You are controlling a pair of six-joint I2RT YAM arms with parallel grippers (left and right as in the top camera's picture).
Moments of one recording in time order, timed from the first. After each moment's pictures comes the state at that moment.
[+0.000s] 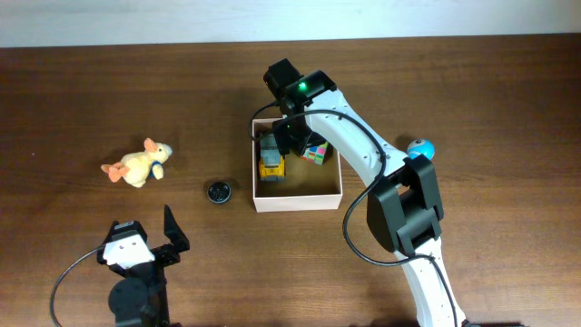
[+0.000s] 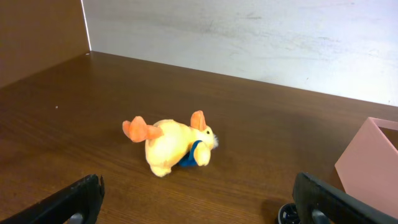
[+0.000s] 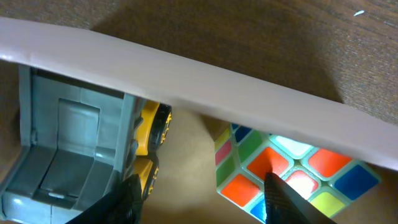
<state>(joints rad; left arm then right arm) 0.15 0.01 0.07 -0.20 -0.10 -0.12 0.54 2.36 2.14 -1.21 -0.02 0.27</state>
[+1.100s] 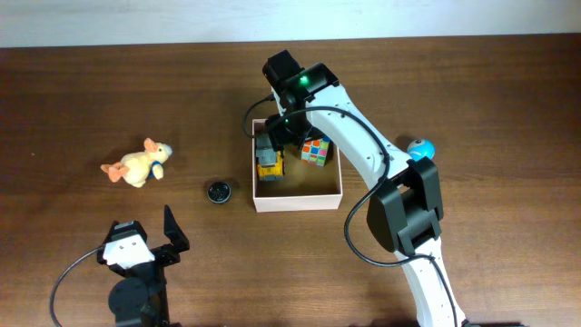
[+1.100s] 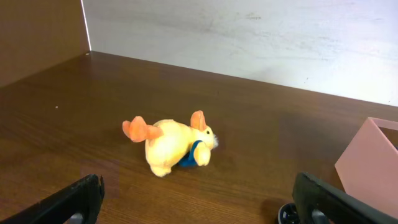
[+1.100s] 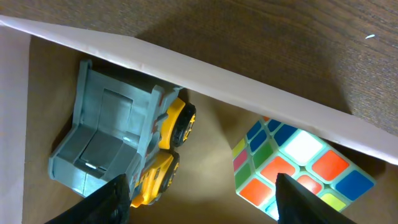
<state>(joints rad) 0.15 0.01 0.07 -0.20 -0.10 -0.12 0.54 2.36 2.22 -1.24 -0.08 0.22</state>
